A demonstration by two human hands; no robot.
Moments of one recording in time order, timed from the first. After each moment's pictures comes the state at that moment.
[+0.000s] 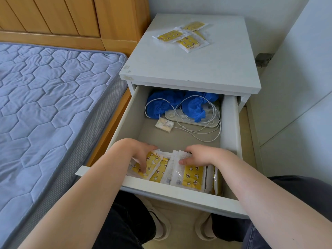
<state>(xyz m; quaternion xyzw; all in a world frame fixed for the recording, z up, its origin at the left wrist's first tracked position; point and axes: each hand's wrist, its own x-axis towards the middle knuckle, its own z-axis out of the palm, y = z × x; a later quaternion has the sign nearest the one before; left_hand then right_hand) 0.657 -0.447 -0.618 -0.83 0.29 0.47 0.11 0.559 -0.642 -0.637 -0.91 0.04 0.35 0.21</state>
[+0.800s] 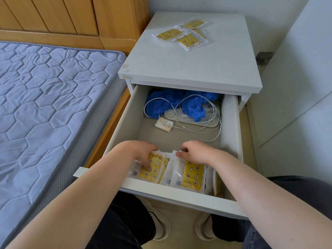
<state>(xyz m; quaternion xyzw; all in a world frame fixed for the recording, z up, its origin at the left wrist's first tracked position) 0.653 -0.451 -0.625 -0.84 0.33 0.41 0.09 0.563 -0.633 -0.632 -0.93 0.06 0.28 0.22</state>
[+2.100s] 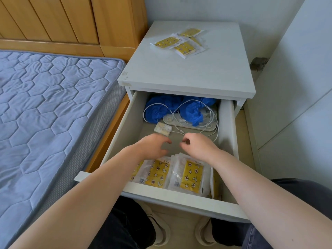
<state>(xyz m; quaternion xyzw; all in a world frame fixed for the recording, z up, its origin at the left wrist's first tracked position) 0.646 -0.478 -0.616 -0.90 0.35 0.26 -0.07 0.565 -0.643 -0.621 -0.95 0.11 0.12 0.25</state>
